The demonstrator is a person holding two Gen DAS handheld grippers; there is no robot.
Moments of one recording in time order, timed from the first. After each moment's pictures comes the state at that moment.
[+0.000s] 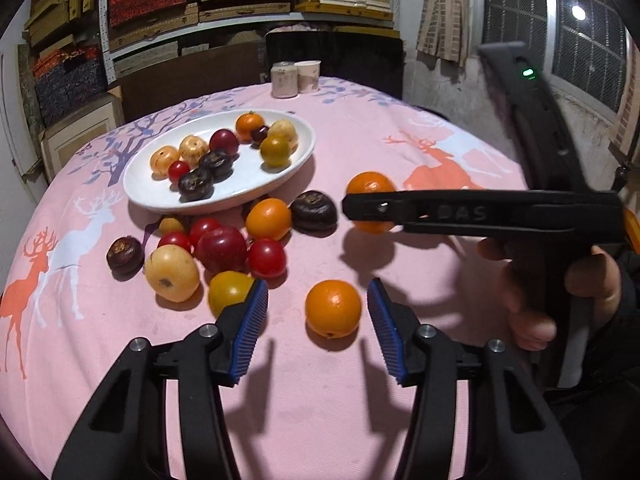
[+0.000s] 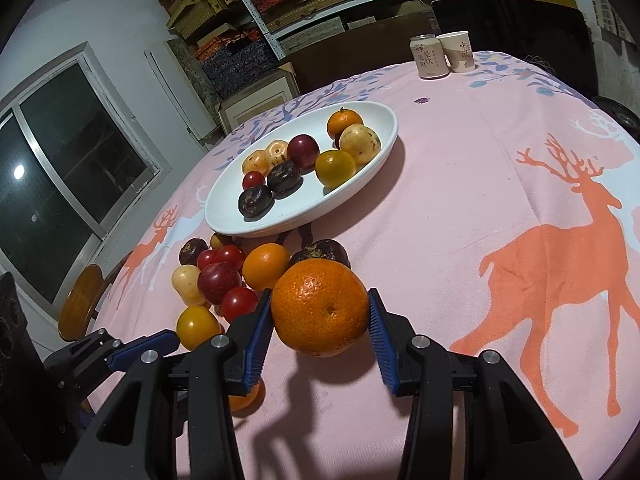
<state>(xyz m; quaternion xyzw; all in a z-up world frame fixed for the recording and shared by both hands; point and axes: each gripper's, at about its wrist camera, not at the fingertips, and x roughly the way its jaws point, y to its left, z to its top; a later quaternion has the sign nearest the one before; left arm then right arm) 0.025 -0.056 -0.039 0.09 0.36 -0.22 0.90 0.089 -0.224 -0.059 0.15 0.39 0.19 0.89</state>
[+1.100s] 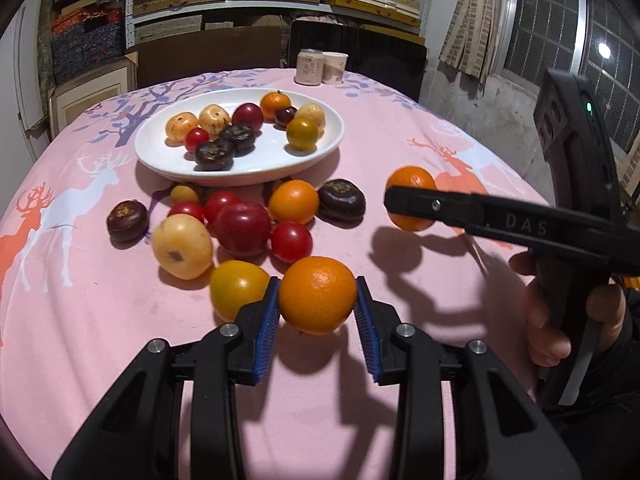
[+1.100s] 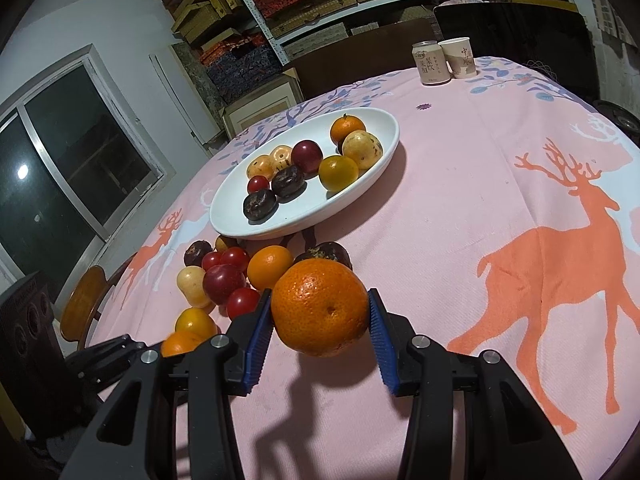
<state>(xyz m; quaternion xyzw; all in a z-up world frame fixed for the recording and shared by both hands) 0.045 -0.029 -0.052 0.02 0.39 -0.19 0.90 0.083 -0.224 -0.056 0.14 0.38 0.19 0.89</state>
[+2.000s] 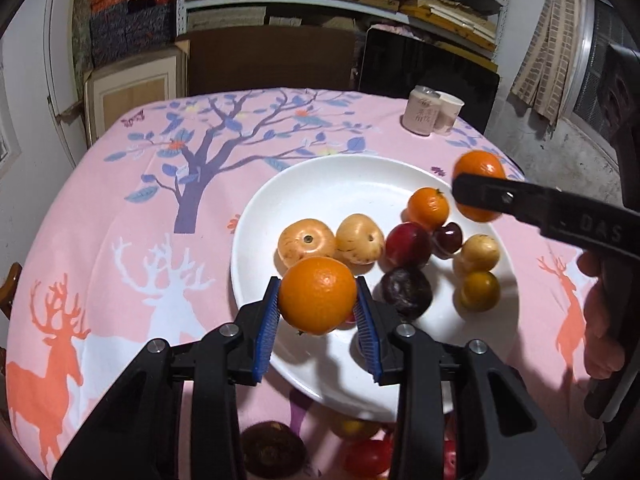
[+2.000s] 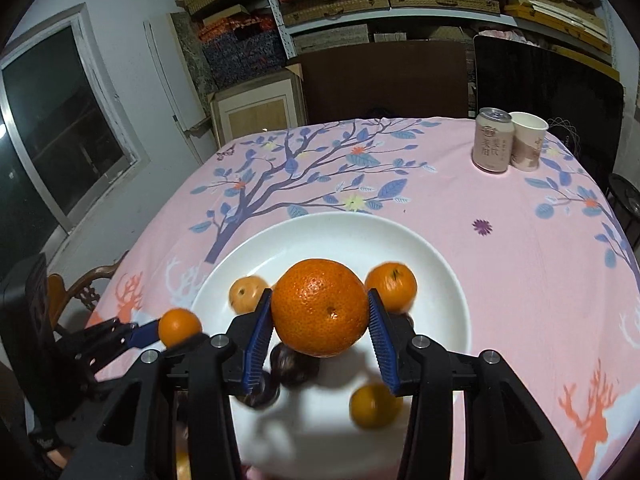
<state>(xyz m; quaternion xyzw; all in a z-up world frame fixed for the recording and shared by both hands) 0.246 0.046 -0.022 -0.01 0.41 -0.11 0.91 0.283 -0.139 0.015 0.05 0.40 0.17 0.90</state>
